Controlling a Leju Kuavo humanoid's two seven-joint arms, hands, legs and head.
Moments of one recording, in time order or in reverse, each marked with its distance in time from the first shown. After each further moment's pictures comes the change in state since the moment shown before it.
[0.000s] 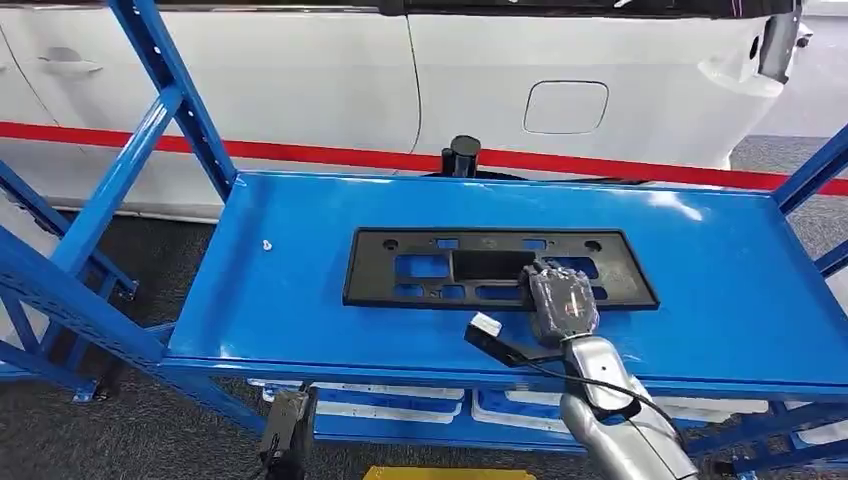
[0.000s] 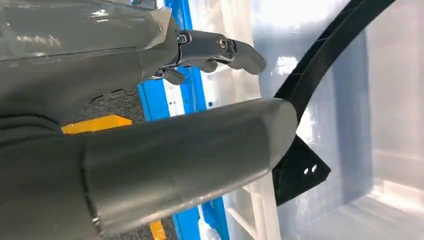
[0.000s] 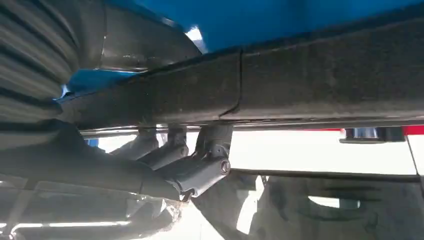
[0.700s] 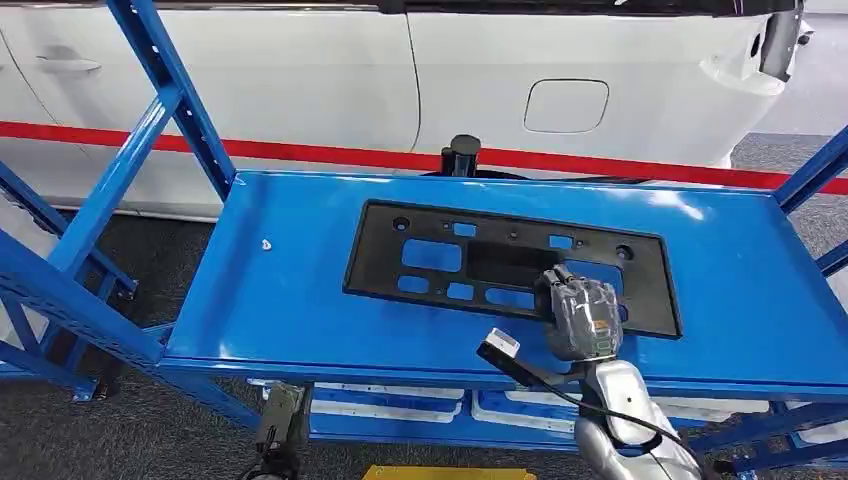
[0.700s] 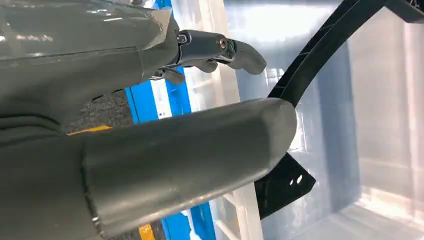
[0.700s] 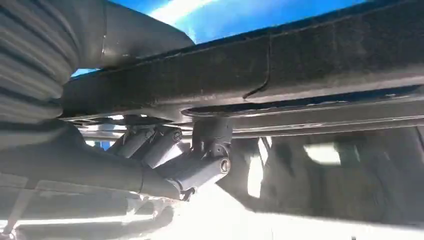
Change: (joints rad) left arm -0.007 0.018 -0.003 -0.035 -0.010 0.024 0.008; right arm 0.147 -0.026 -0.091 -0.245 0.007 -0.114 -0.052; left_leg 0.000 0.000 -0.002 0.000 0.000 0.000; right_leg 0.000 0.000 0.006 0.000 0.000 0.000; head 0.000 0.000
